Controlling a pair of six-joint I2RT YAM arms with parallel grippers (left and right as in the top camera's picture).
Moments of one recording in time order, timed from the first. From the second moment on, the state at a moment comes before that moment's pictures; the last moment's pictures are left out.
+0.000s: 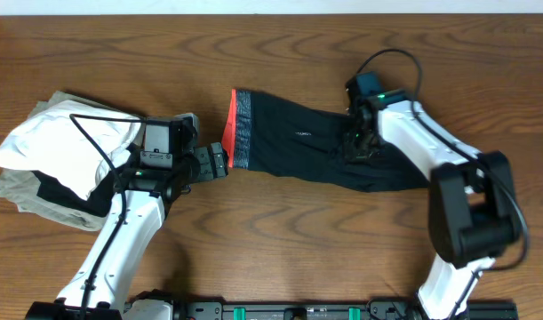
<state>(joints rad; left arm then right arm) -0.12 1.32 0.77 -0.45 0.18 -0.30 0.28 1.94 1.33 -0.87 0.00 0.27</state>
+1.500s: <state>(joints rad) -0.09 1.69 0.79 -0.14 0.59 -0.31 0.06 1.33 1.34 -1.15 0.00 0.26</state>
